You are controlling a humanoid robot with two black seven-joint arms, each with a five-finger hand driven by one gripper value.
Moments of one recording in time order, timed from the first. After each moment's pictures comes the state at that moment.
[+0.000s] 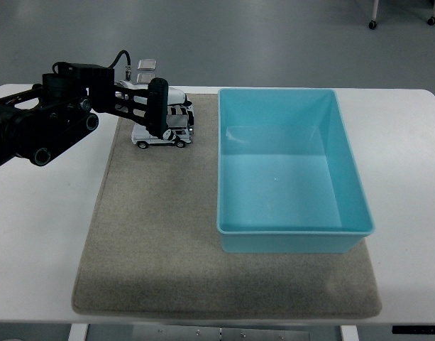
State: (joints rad) left arm -1.11 0.36 -0.41 -0.84 1.67 -0.38 -0.14; right arm 0.03 0.00 -0.01 0.11 -0.02 0.11 0.13
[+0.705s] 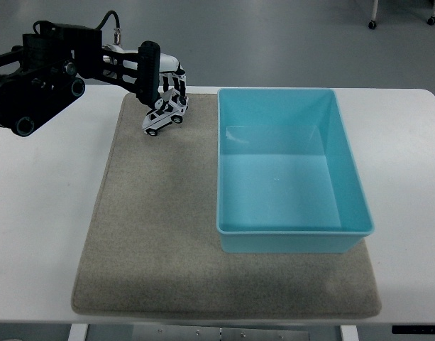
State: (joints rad) left arm -1.23 0.42 -0.41 -0.85 1.65 -0.44 -0.14; right arm 0.03 0.00 -0.01 0.11 -0.02 0.11 0.13
